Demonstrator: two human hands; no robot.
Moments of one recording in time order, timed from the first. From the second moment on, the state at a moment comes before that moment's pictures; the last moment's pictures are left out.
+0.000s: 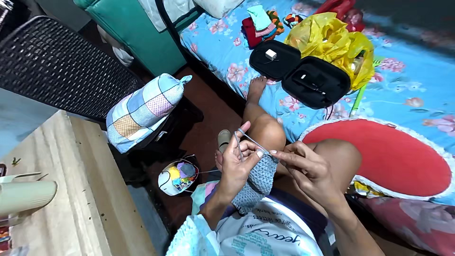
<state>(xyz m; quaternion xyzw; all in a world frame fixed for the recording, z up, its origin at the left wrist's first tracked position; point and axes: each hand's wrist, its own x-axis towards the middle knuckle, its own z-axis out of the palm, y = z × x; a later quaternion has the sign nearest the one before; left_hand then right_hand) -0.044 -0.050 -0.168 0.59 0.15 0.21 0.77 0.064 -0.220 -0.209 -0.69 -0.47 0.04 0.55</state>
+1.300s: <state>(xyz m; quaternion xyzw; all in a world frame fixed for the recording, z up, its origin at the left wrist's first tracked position) -0.042 -0.067 -0.196 0.83 0.02 0.35 0.44 0.043 -0.203 -0.186 -0.66 -0.34 0.16 0.65</state>
